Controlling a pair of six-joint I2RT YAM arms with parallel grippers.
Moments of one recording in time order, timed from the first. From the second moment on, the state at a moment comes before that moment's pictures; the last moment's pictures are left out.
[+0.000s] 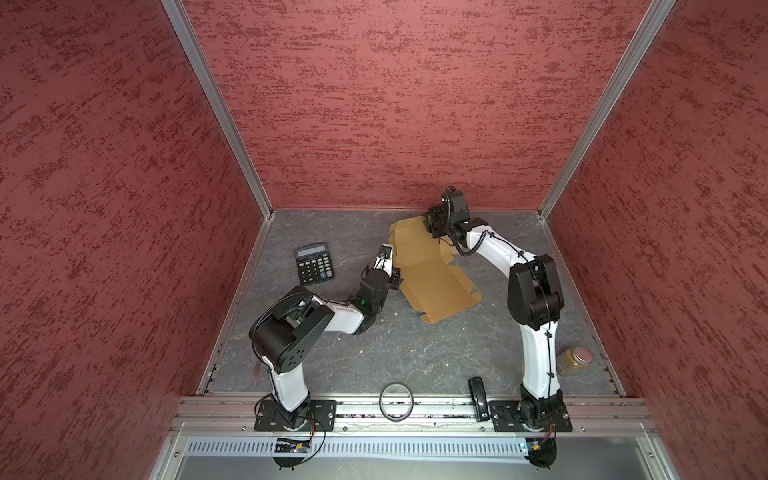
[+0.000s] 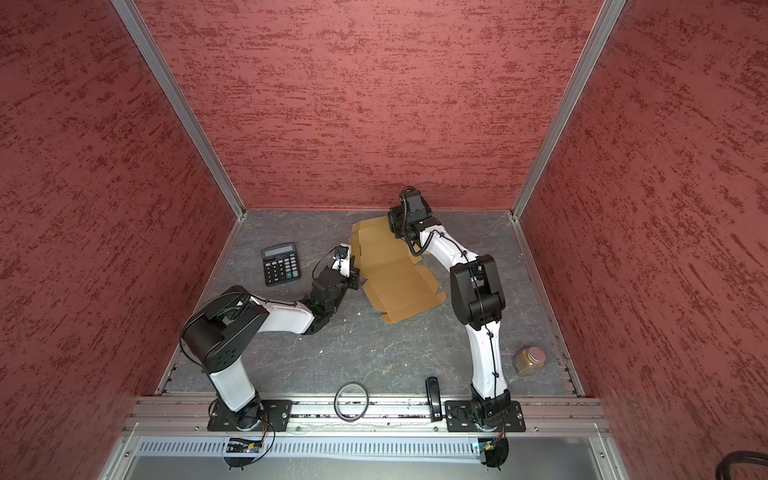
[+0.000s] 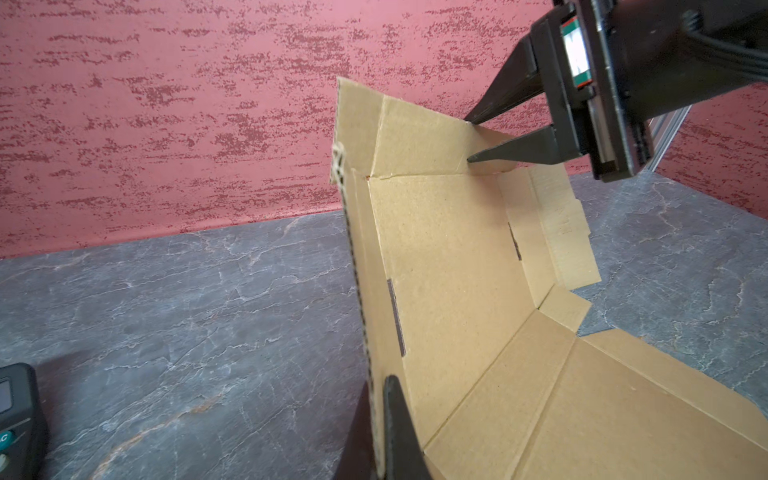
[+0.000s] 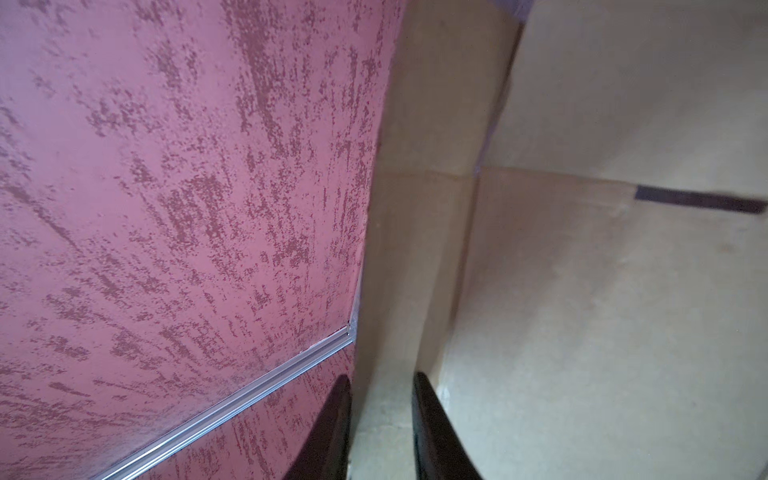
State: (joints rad) left arm -0.68 1.78 0.71 0.89 -0.43 -0.08; right arm 0.36 2.15 1.78 -0.19 -0.15 1.63
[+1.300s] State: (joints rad) left arm -0.63 1.80 0.79 0.73 -0.39 -0.19; right arm 0.36 2.04 1.59 -0.13 -0.12 1.61
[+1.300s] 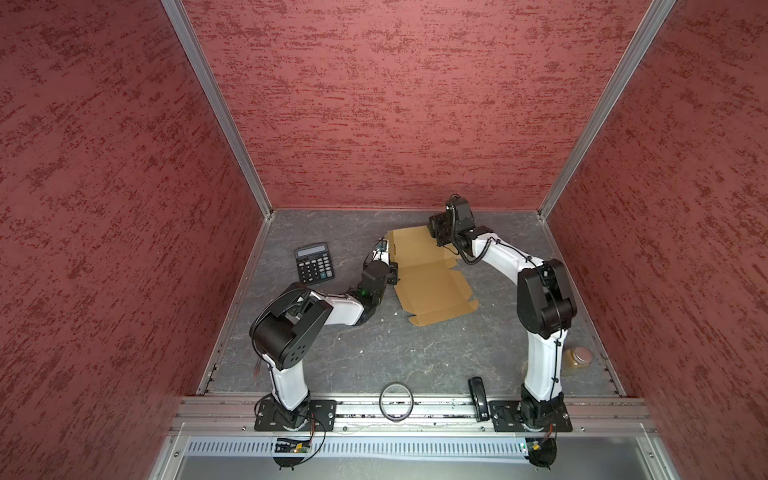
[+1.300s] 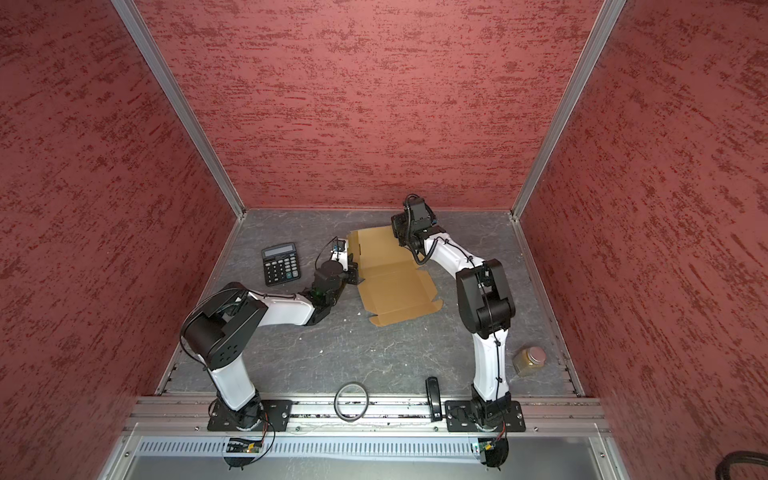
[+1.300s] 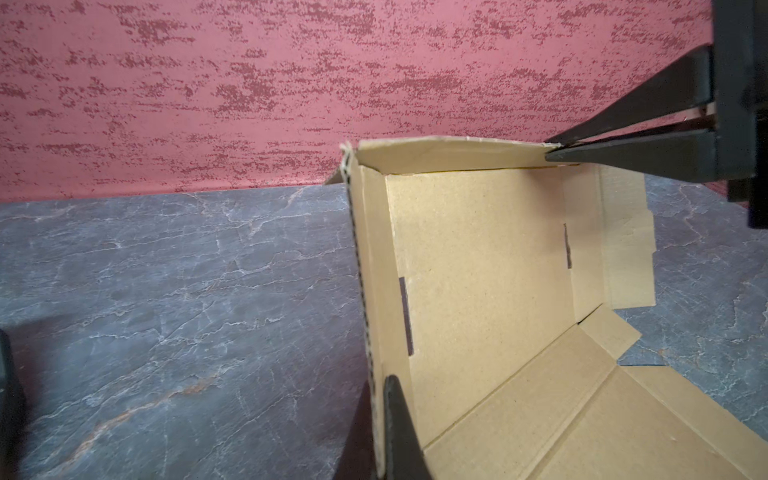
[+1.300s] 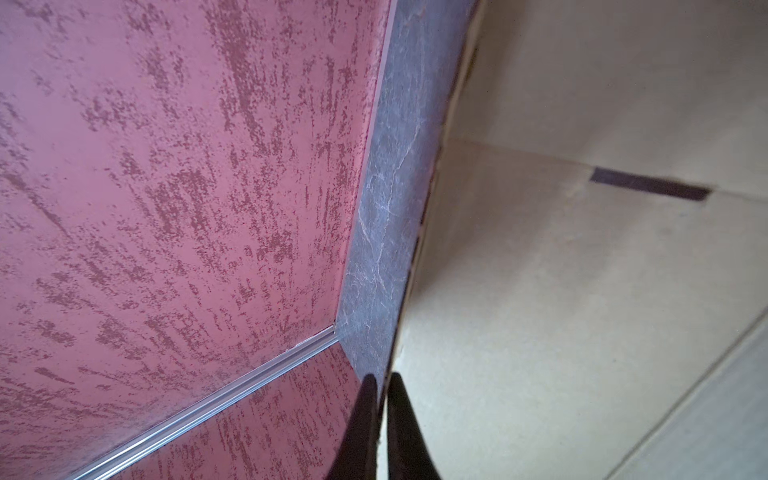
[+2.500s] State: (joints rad) left arm -0.41 1.60 1.24 -0.17 -0.10 -0.42; right arm 0.36 1.93 1.23 0.24 -0.15 1.48
